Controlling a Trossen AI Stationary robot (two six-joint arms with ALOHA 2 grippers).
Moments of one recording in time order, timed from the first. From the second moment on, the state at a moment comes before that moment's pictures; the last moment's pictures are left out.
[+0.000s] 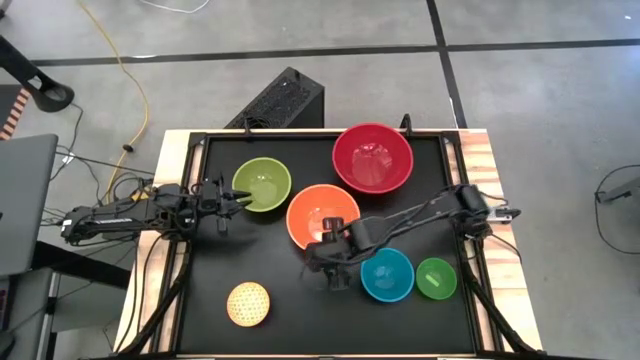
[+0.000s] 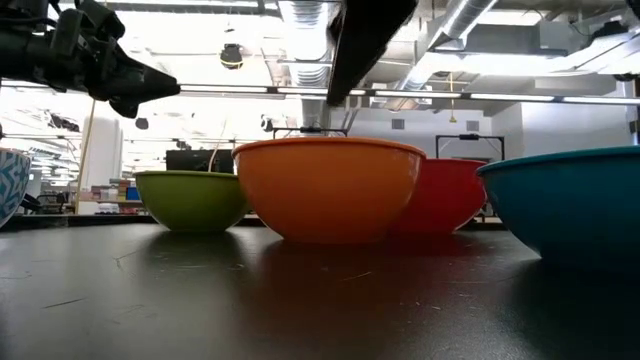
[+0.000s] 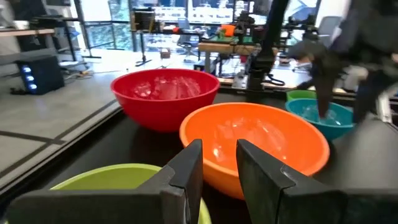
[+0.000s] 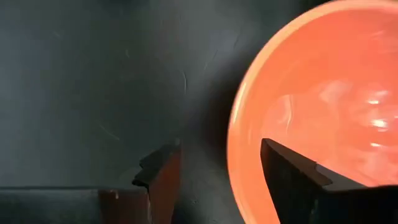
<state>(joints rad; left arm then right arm) 0.12 0.16 0.13 0.06 -0.12 -0.03 0.30 2.00 1.85 -1.04 0.21 0.17</state>
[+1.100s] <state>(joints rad) 0.12 0.16 0.13 0.04 -0.14 -0.04 0.23 2.12 2.03 -1.07 -0.13 0.14</state>
